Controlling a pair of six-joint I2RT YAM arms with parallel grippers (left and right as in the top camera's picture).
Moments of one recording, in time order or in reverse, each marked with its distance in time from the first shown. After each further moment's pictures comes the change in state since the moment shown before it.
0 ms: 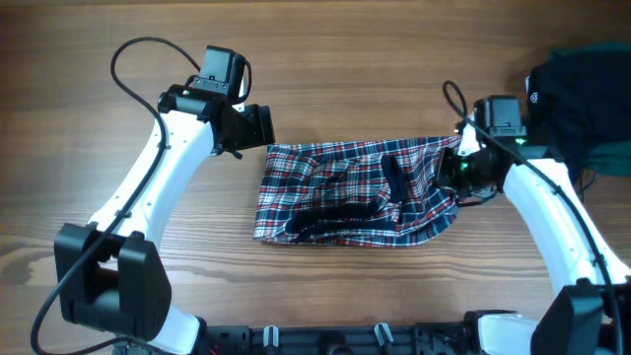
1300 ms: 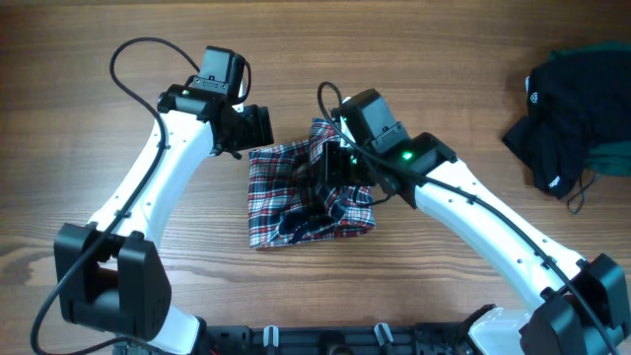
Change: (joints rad) left arm 0.005 0.000 0.000 -0.009 -0.016 0.000; right arm 0.583 0.089 0.198 0.243 -0.116 0.332
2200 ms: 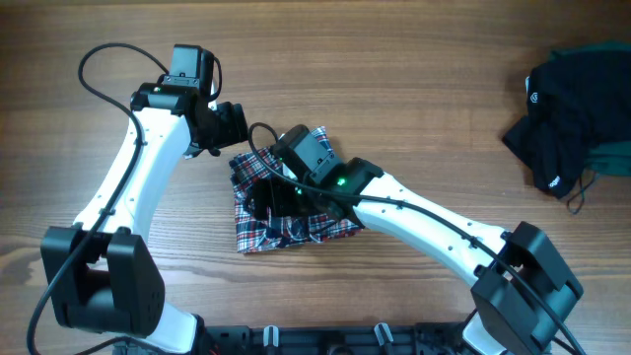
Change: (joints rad) left arm 0.109 0.000 0.000 -0.032 -0.010 0.000; right arm 0.224 0.181 0.000 0.178 -0.068 0.094
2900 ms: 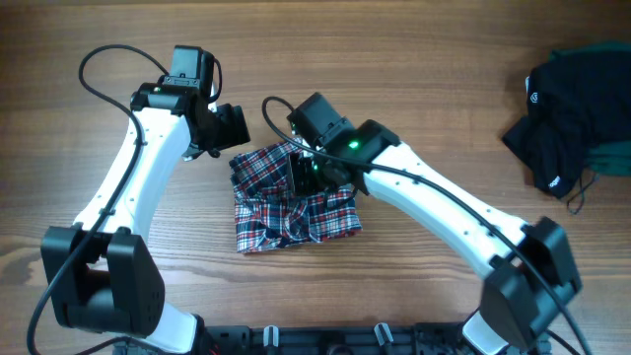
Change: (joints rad) left arm 0.000 0.000 0.000 -0.020 0.000 0.000; right arm -0.097 0.044 0.219 -0.401 0.126 -0.146
